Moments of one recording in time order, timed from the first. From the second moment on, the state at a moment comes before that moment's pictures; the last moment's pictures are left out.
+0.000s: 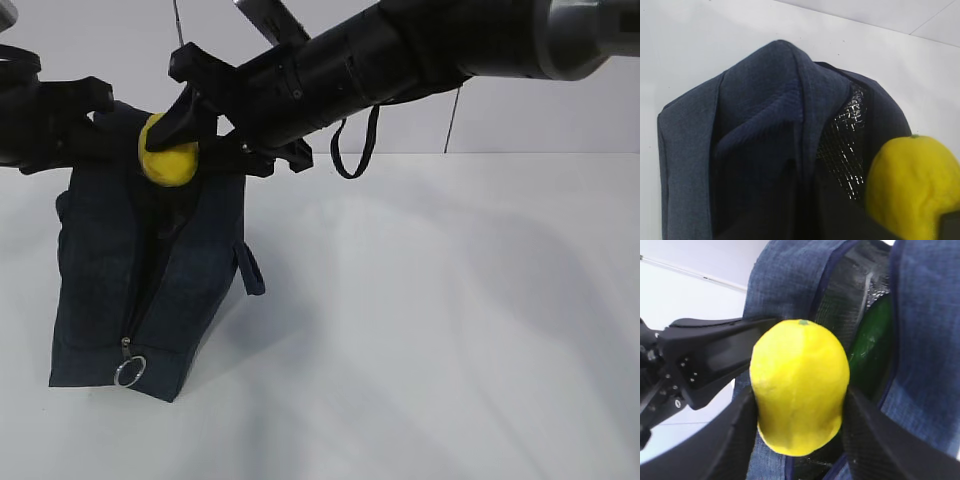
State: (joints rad) left arm -0.26 1.45 -0.97 -0.61 0.37 0.14; right arm 0.50 2.02 -1.67 1.15 0.79 -0.42
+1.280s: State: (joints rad) left arm -0.26 1.45 -0.97 -0.61 0.37 0.14; right arm 0.51 2.04 -1.67 1.24 0.79 -0.62
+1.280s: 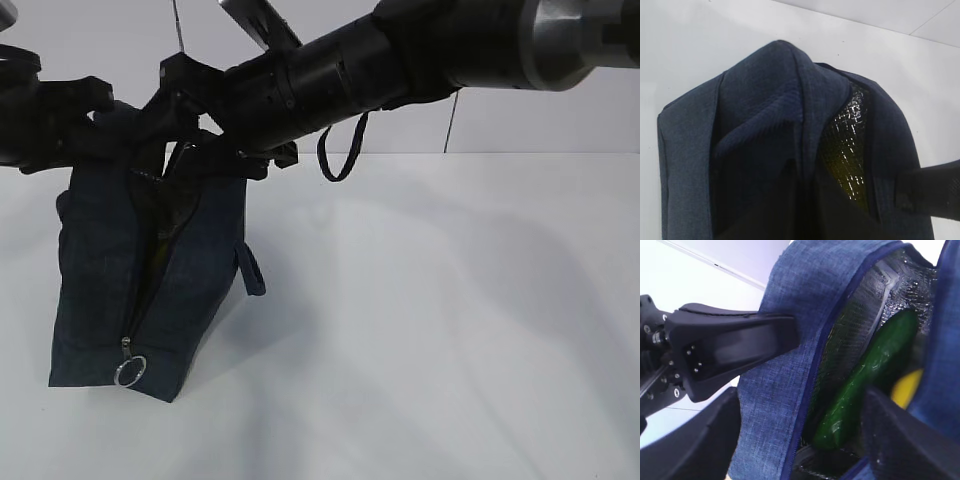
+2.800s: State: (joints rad) left arm -0.26 1.45 -0.97 -0.62 0.39 0.14; right arm 0.38 2.04 -1.67 0.98 0.90 -0.44
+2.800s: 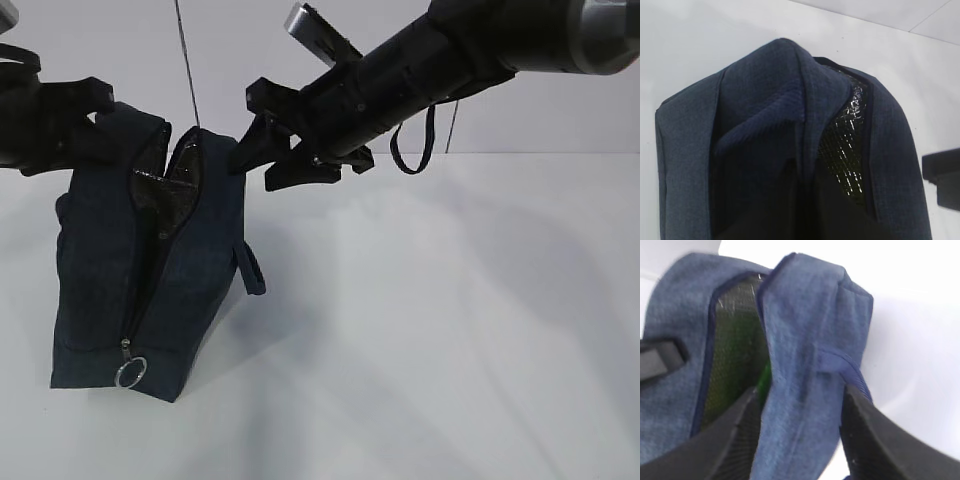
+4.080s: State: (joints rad) left arm -0.26 1.45 -0.97 -0.66 0.40 0.14; right arm 0.38 2.12 -1.67 1.19 0.84 -0.61
